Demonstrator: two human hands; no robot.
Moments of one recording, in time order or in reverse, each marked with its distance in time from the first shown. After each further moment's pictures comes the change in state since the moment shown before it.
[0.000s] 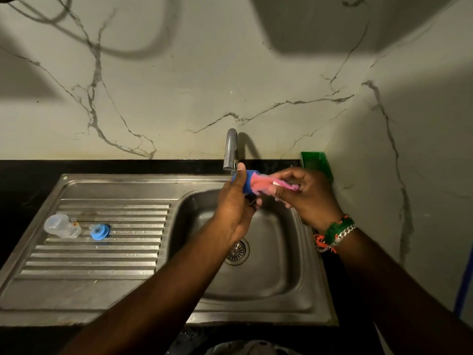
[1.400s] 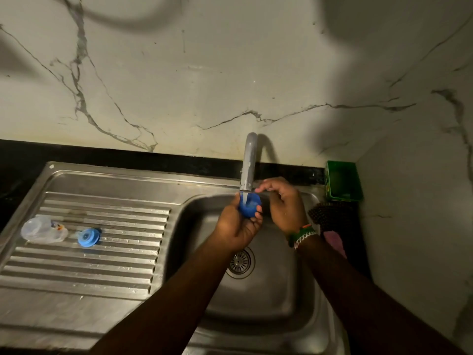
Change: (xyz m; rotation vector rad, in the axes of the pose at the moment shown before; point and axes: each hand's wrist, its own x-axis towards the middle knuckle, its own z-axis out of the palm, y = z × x) left_hand 0.129 -0.022 -0.061 -0.464 0.063 -0.419; right_hand 0.100 0.103 0.082 -0.248 -0.002 0.049
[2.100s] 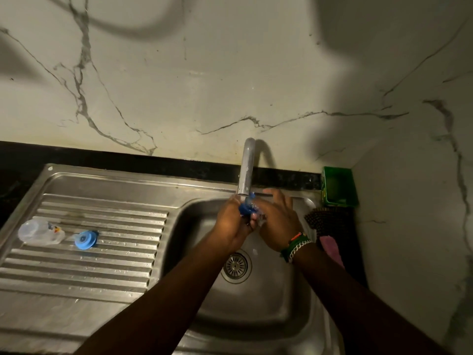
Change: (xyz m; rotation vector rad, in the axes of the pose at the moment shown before) left_hand -0.007 -0.004 0.010 0.311 0.124 0.224; right_hand -0.020 -0.026 -0.003 -0.637 -0.358 0.081
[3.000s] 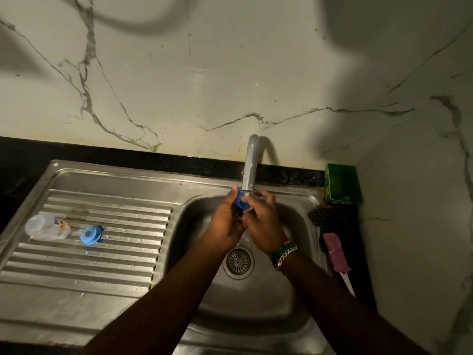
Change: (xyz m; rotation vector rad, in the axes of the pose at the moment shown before) left_hand -0.008 0.008 -0.020 -0.072 -0.017 0.003; right_hand 0.005 -0.014 0.045 0.571 0.161 -0.010
